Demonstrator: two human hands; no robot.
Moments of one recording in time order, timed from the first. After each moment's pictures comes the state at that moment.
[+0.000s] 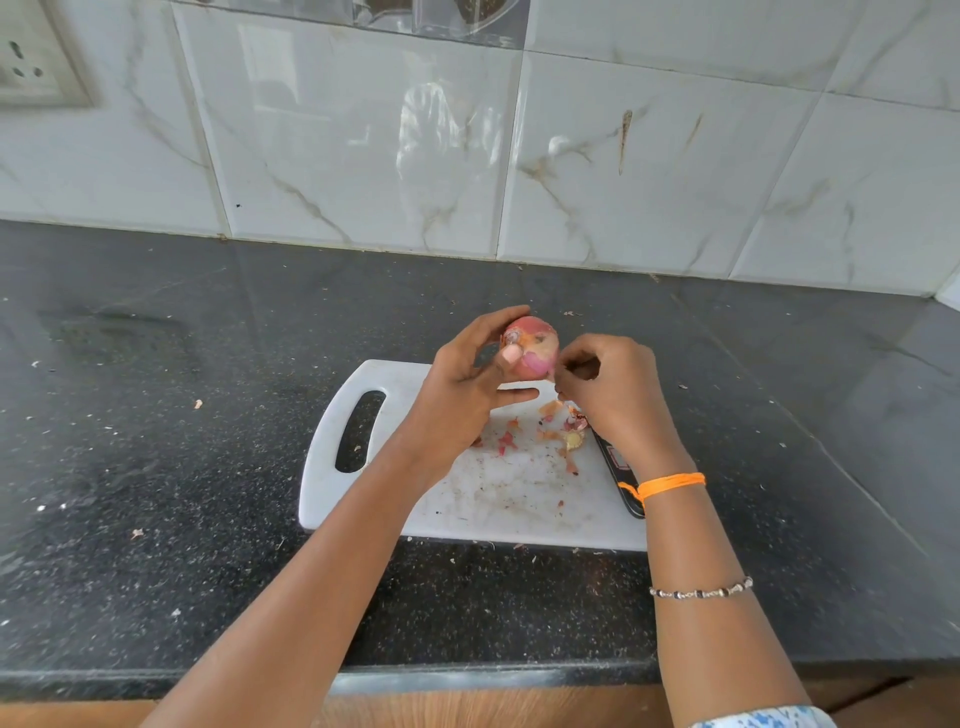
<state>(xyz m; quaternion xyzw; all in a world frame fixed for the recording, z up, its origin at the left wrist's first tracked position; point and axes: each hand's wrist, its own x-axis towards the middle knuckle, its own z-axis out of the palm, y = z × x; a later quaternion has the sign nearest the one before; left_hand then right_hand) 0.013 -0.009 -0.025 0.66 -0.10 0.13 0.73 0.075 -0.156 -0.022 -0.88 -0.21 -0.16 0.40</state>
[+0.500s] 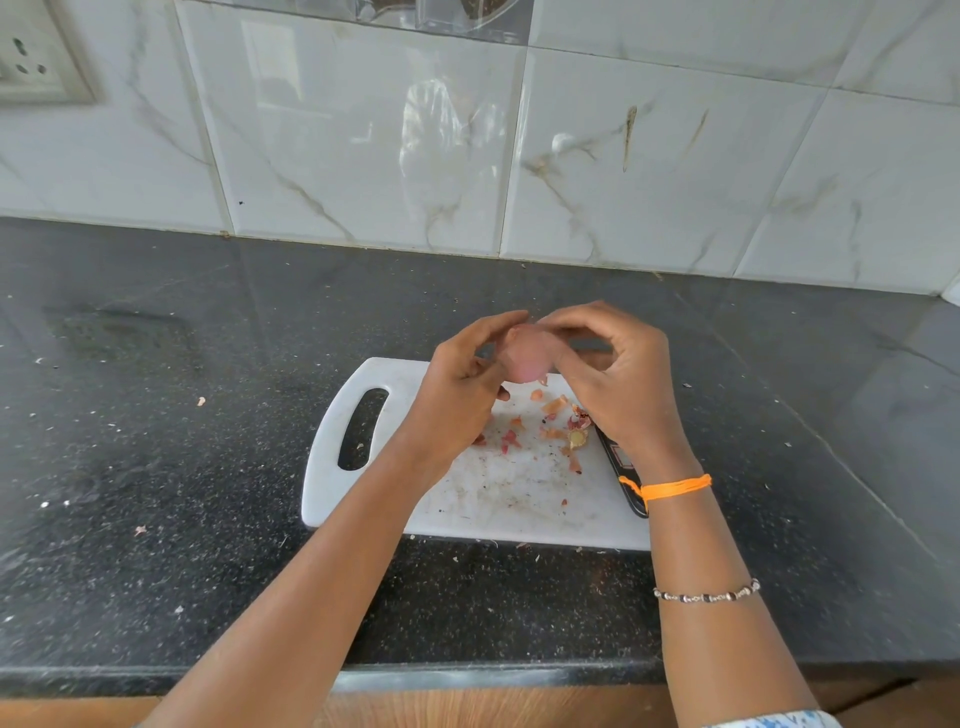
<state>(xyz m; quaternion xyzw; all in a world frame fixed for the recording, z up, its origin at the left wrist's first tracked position) 0.013 -0.009 -0.023 0.73 -0.06 0.18 0.66 0.059 -0.148 -0.009 -0.76 -0.33 -0.23 0.52</state>
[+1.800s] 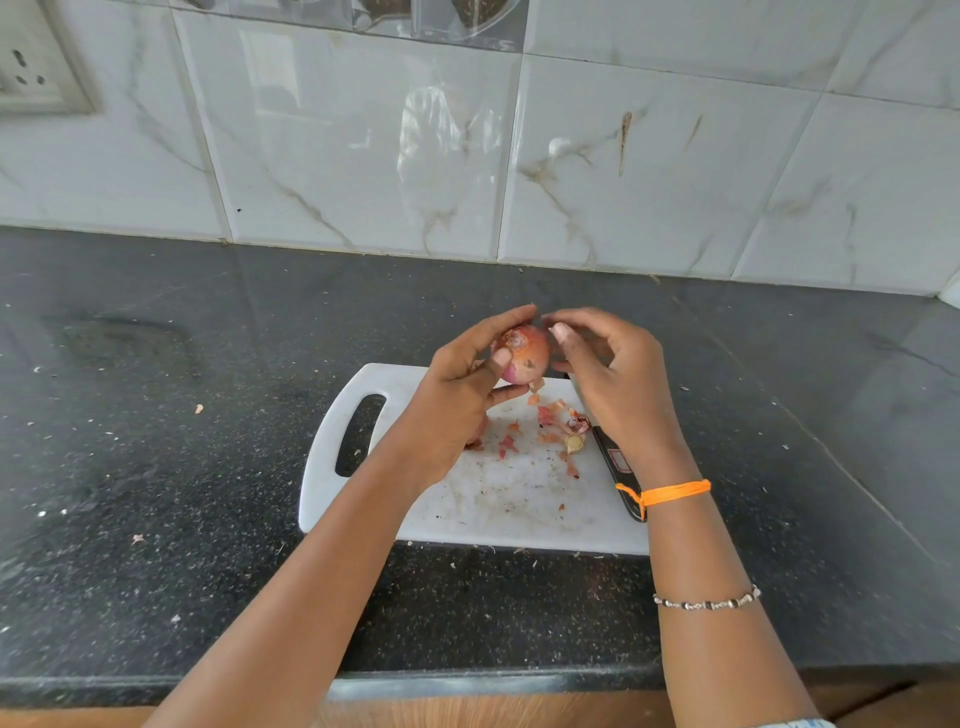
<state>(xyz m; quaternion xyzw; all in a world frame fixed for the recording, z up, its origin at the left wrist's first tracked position) 0.015 -0.005 -0.025 0.64 -0.14 0.11 0.75 0.068 -0.151 -0.014 -0.79 -0.25 -0.18 0.53</state>
